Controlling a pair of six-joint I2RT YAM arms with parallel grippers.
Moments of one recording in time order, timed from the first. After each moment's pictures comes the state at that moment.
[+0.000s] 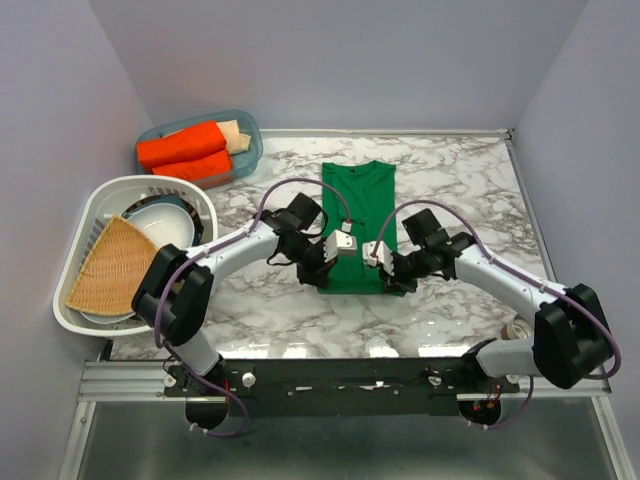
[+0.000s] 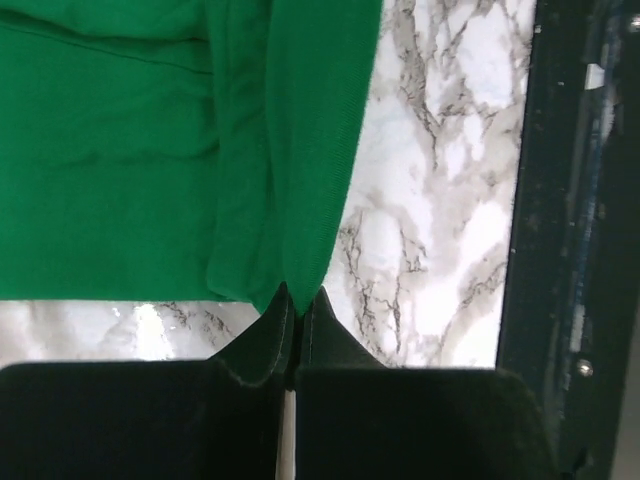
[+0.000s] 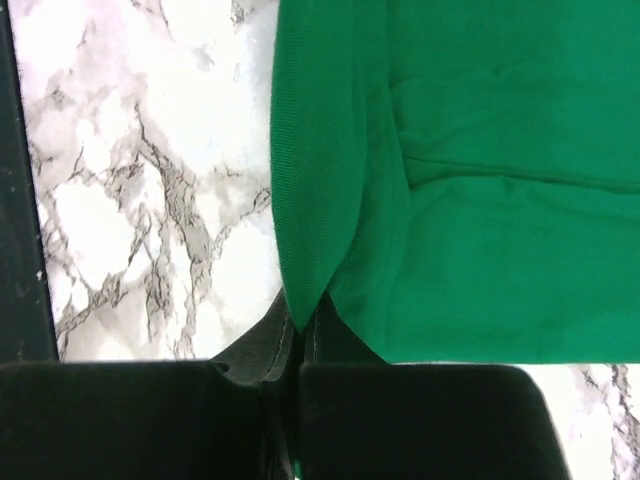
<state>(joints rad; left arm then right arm) -0.65 1.62 1.08 -0.65 0.71 0.63 0.52 1.32 0.79 -0.60 -0.60 -0.90</state>
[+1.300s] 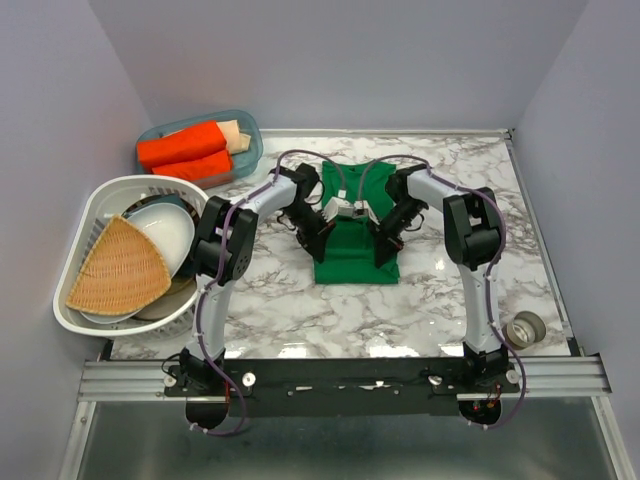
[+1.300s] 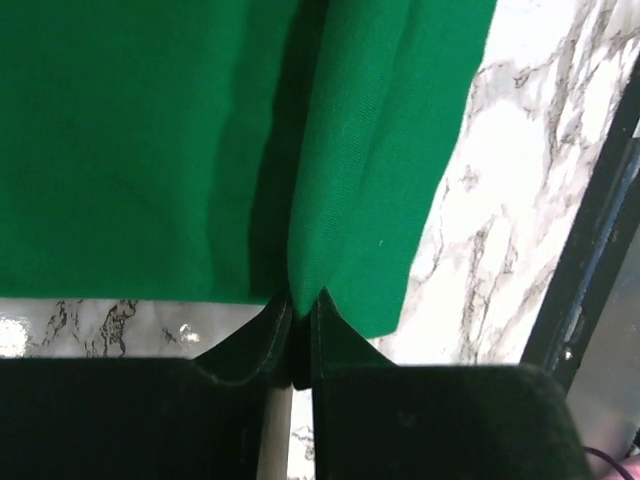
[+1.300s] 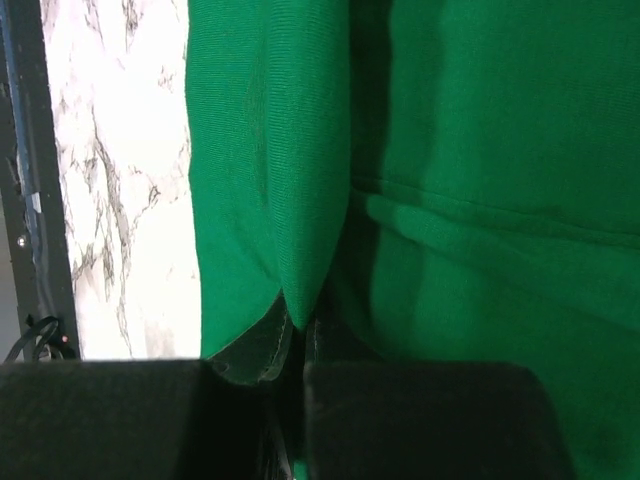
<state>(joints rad) -0.46 2.19 1.70 -1.09 0.77 0.68 0.31 2.30 1.72 -1.34 -0.81 -1.24</state>
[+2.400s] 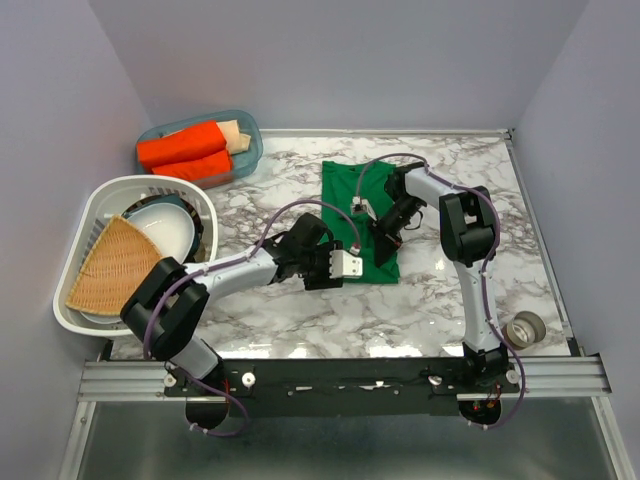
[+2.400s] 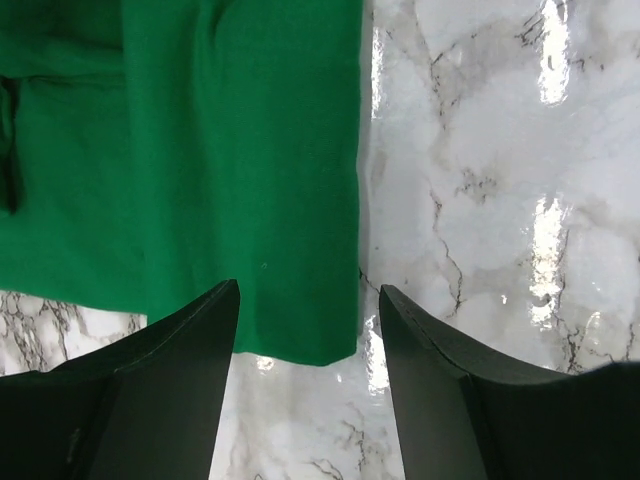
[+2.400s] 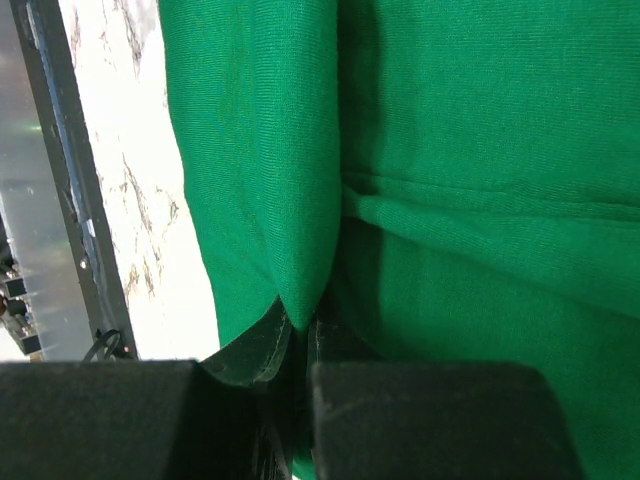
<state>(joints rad) -0.76 1.54 0.87 -0.21 0.37 0.80 0.31 2.38 1.81 -1.41 -0.81 -1.09</state>
